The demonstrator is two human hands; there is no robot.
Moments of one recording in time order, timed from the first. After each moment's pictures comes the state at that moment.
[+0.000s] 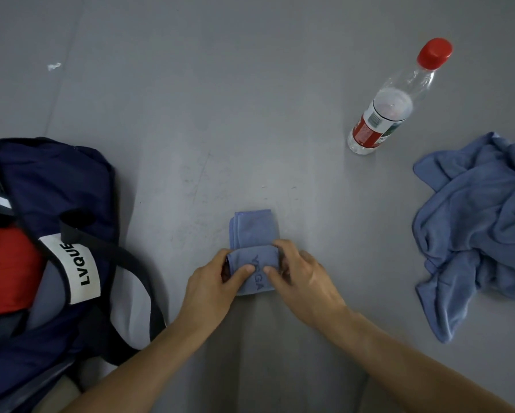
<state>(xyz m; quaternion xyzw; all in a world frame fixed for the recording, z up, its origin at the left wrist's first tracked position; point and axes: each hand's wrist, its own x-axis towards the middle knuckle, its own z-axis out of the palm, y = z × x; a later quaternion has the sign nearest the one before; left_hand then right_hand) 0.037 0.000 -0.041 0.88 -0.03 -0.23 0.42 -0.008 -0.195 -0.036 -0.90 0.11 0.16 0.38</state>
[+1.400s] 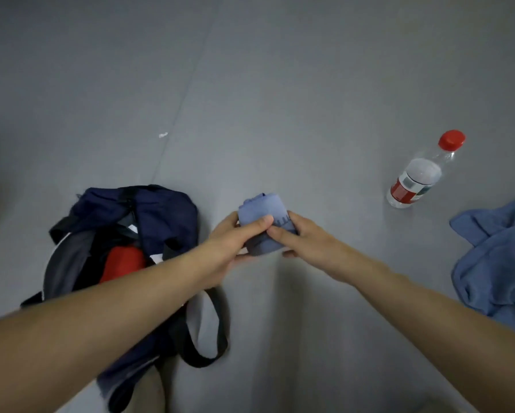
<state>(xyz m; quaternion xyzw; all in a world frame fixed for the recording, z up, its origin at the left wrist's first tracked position) 0.140 0.019 0.135 0.69 0.12 -0.33 0.63 0.121 -0.154 0.092 -0.72 0.04 0.25 0.65</state>
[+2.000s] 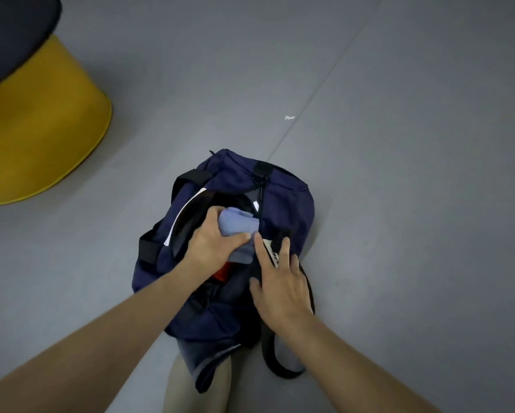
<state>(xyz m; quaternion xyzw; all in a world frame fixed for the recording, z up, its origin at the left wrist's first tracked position) 0.130 0.282 0.074 0.85 0.24 -0.09 0.46 0.098 0.118 0.043 -0.94 -0.15 0.22 0.23</state>
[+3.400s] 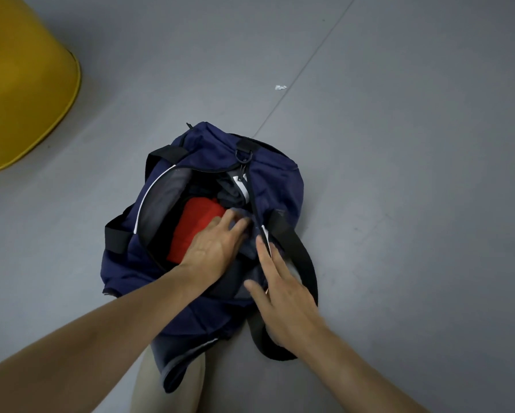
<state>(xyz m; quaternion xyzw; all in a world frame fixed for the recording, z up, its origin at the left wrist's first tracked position) 0.131 0.257 -0.011 0.99 -0.09 -0.03 0.08 0.086 0.063 0.023 -0.87 -0.17 0.24 0.39</state>
